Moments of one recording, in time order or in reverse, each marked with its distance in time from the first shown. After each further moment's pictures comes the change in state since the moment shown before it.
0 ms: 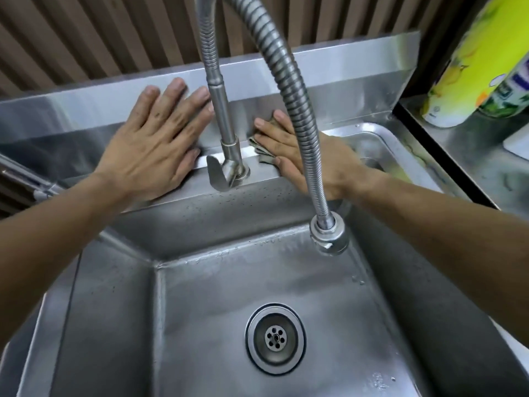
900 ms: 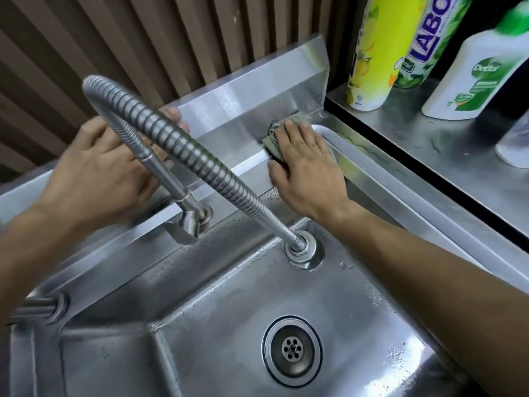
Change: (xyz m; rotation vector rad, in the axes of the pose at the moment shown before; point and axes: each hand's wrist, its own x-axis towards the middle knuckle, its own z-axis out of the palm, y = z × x) left_hand 0.082 -0.039 0.000 -0.057 -0.057 0.292; right_hand -0.033 -0.006 0.007 -0.026 0.115 0.899
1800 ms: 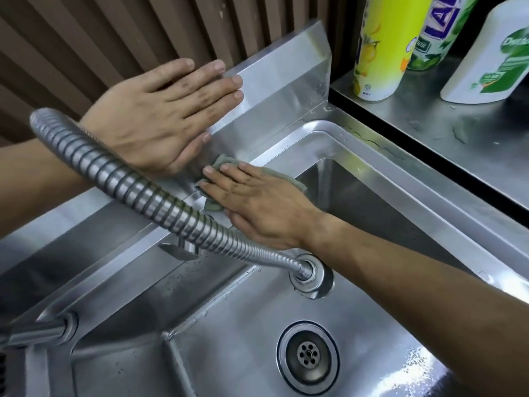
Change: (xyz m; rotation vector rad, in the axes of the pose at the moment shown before) left_hand 0.105 -0.002 -0.031 0.109 0.079 0.389; right_hand 0.000 -0.037 0.020 0.101 -0.170 -0.645
